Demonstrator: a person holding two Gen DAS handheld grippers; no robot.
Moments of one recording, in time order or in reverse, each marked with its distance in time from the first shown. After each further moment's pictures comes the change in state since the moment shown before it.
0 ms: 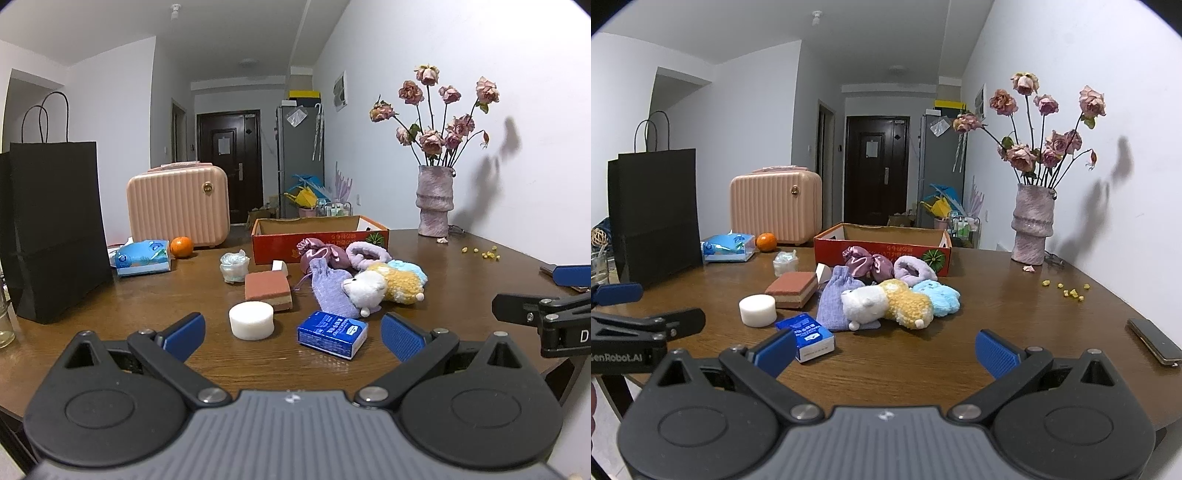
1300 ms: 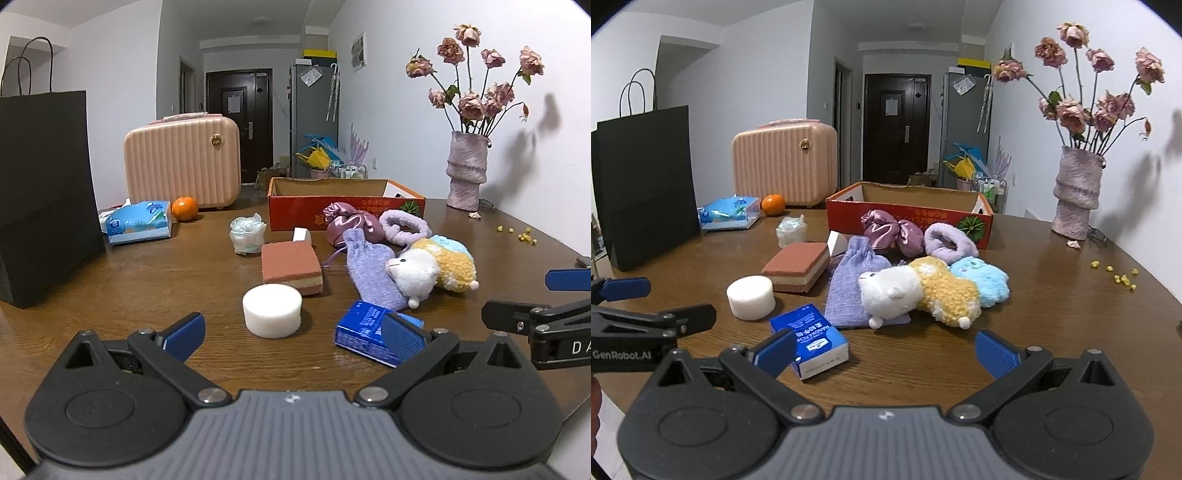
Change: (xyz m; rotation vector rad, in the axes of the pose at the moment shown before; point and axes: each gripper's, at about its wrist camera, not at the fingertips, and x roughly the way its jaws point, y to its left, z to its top) left arm 0.100 0.030 0.006 -0.035 0.139 0.026; right arm 0.113 0.018 0.017 -0.025 0.151 0.068
